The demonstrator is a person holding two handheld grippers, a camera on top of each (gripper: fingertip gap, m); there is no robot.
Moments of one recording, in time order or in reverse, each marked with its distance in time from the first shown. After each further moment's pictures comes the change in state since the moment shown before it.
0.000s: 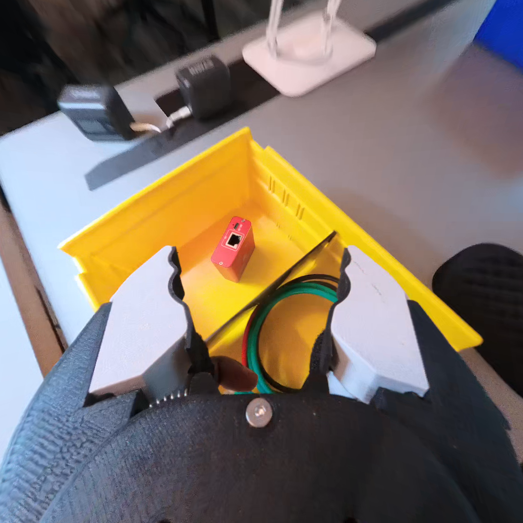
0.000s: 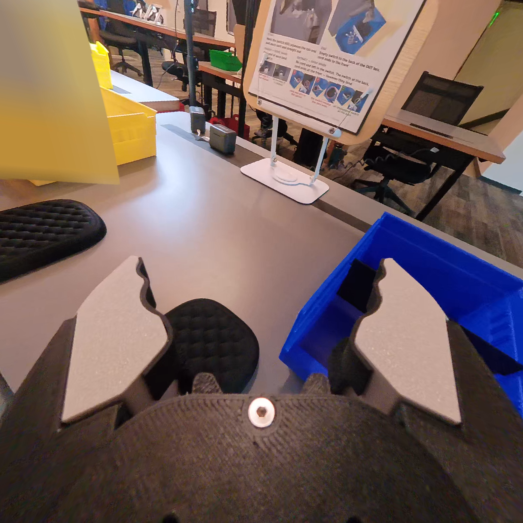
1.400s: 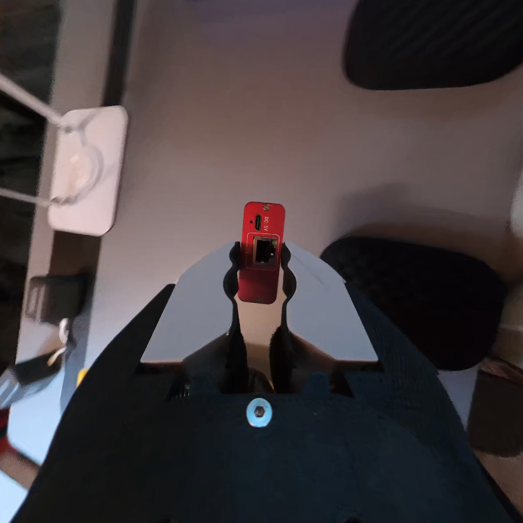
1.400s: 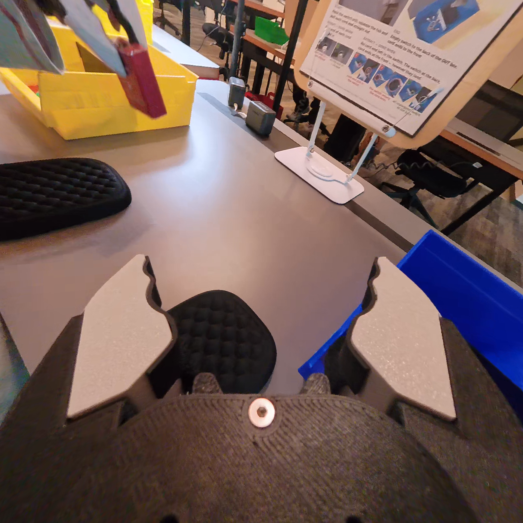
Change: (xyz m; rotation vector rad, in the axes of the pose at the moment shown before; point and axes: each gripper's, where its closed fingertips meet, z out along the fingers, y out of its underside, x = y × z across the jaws) left arm 0.258 -0.059 0.051 -0.165 0.325 0.753; right arm -0.038 0.010 0.020 -0.061 -0.117 -0.128
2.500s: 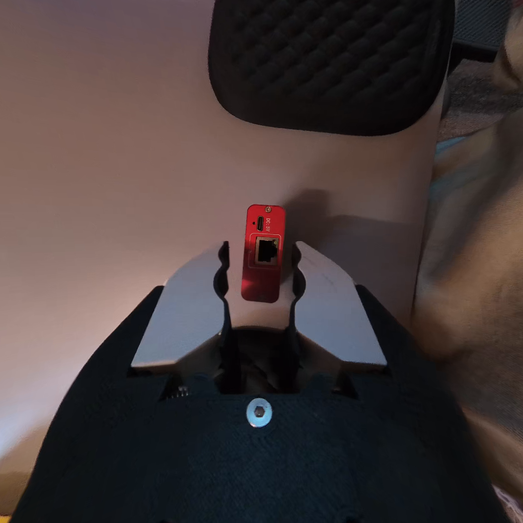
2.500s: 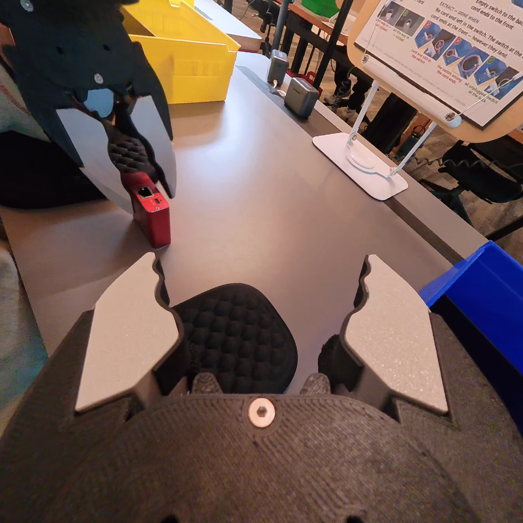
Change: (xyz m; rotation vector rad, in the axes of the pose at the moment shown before) left arm 0.124 -0.035 0.111 -0.035 0.218 -0.096; right arm -0.027 0.014 0.019 -0.057 -0.126 -0.048
